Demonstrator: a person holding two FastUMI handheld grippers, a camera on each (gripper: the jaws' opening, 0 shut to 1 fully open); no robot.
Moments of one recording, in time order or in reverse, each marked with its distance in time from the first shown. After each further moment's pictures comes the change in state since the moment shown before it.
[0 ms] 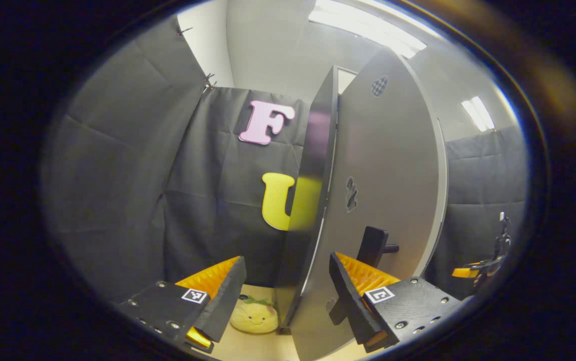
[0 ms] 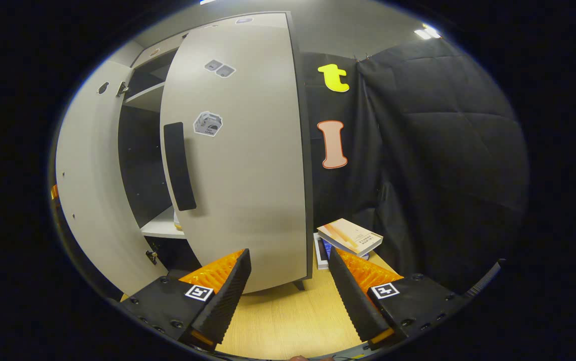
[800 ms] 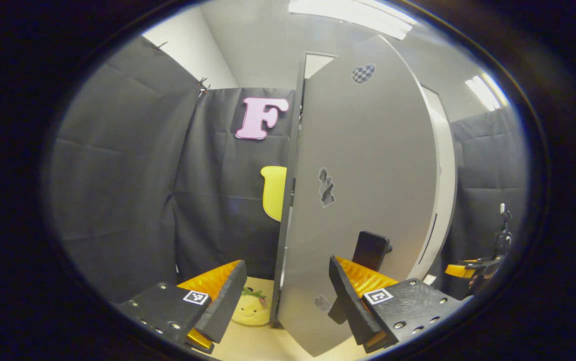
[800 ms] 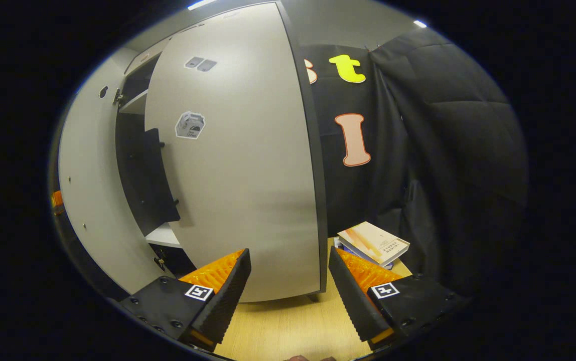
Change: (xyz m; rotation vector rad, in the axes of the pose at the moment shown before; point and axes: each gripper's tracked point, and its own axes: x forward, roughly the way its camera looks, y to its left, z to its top) left arm 0.010 -0.108 -0.017 0.065 0.049 0.171; right arm 0.066 -0.017 0.024 0.029 -0.010 0.160
